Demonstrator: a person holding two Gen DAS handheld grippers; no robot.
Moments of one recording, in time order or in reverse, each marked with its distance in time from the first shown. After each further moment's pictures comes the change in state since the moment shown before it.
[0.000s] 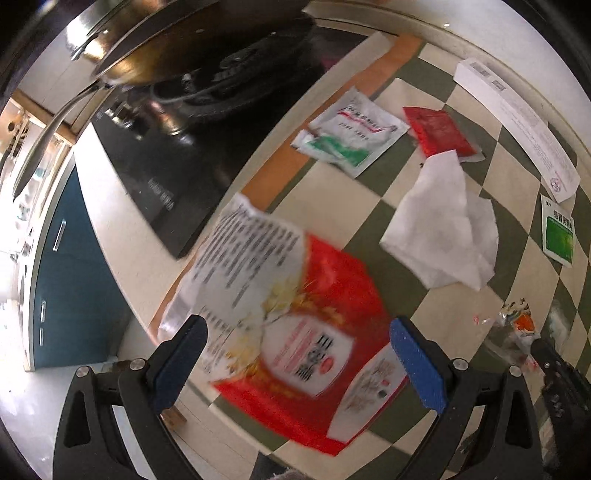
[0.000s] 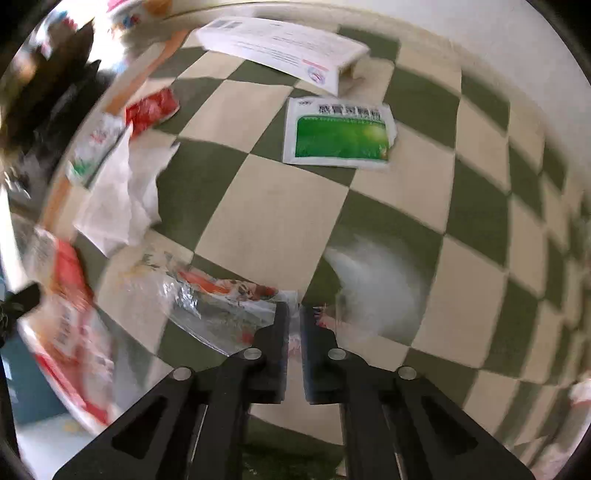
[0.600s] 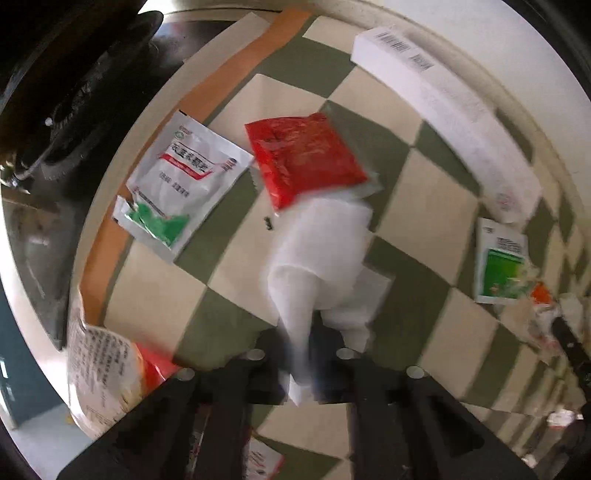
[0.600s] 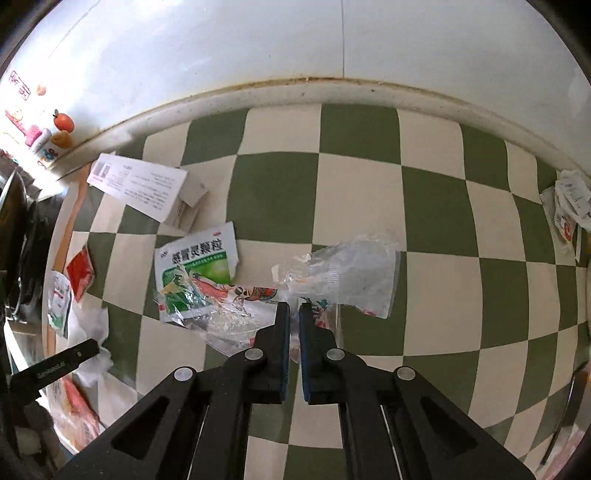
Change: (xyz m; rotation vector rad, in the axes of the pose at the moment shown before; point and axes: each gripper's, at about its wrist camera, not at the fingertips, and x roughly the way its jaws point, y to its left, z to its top) left arm 0.026 -0.078 0.068 0.121 0.065 -0.265; right arm -0.062 -0.103 0.039 0.235 -0.176 -0.067
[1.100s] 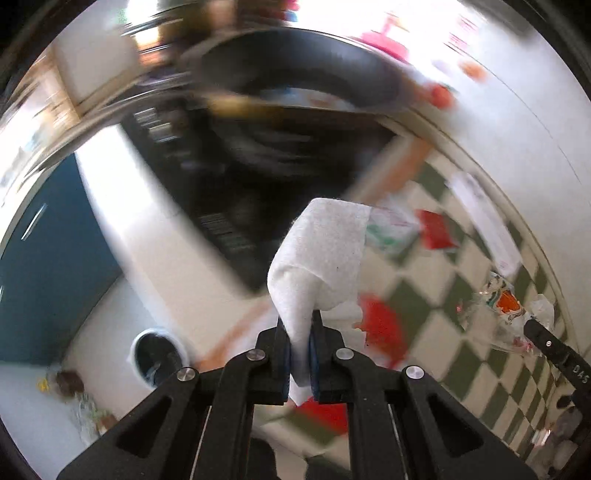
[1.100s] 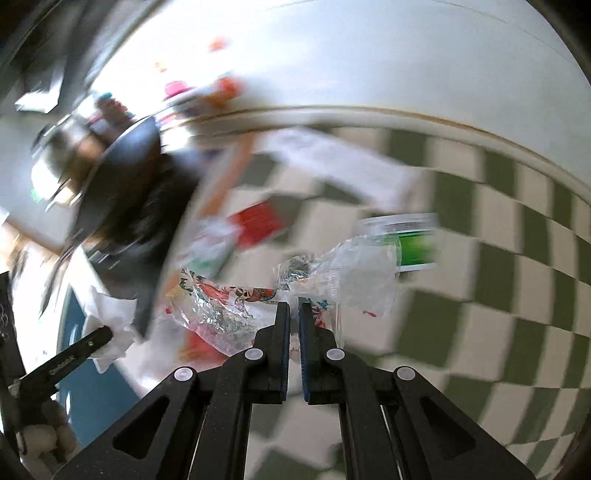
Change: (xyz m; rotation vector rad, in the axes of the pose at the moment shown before) left arm -0.150 0.201 -0.131 -0.272 -0.285 0.042; right arm -0.070 0.211 -0.088 -0.270 0.012 0.319
